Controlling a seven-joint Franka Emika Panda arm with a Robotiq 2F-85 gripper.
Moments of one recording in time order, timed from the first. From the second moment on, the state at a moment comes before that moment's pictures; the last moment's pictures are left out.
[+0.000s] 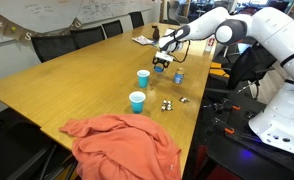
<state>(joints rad) -0.20 1.09 -0.14 -1.16 0.36 2.39 0.61</state>
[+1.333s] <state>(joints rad) -0.21 0.94 -0.15 -1.15 0.32 2.20 0.63</state>
